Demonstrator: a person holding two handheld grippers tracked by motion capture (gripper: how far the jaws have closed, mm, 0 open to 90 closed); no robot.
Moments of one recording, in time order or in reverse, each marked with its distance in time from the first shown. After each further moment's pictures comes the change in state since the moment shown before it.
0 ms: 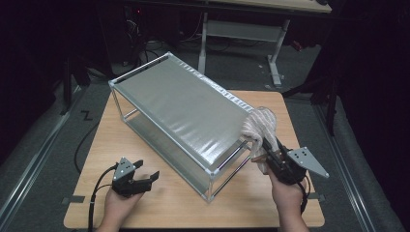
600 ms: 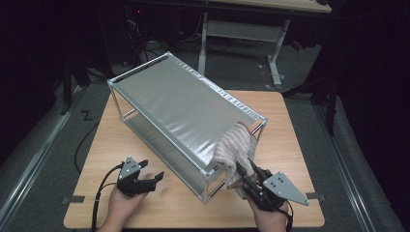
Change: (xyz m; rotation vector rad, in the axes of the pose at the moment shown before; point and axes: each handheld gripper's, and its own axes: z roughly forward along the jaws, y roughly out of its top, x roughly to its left) left arm -0.005 0.003 0.007 0.010 -0.022 0.018; right arm 0.079 -0.016 -0.040 -0.026 0.227 -0.074
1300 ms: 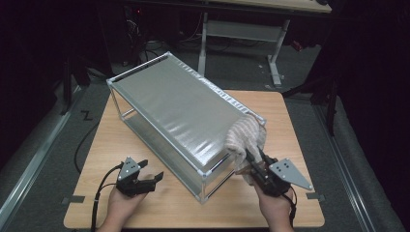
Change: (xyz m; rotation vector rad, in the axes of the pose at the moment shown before) left arm 0.000 0.001 -0.003 -0.006 -0.003 0.012; right arm -0.042 0.004 0.020 0.022 -0.131 0.018
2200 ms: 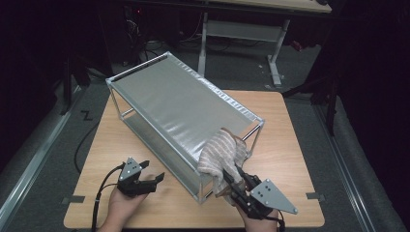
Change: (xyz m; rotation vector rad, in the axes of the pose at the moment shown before) left arm -0.003 -0.001 0.002 0.011 -0.011 0.014; right arm 0.067 -0.004 -0.028 -0.042 0.193 -0.060
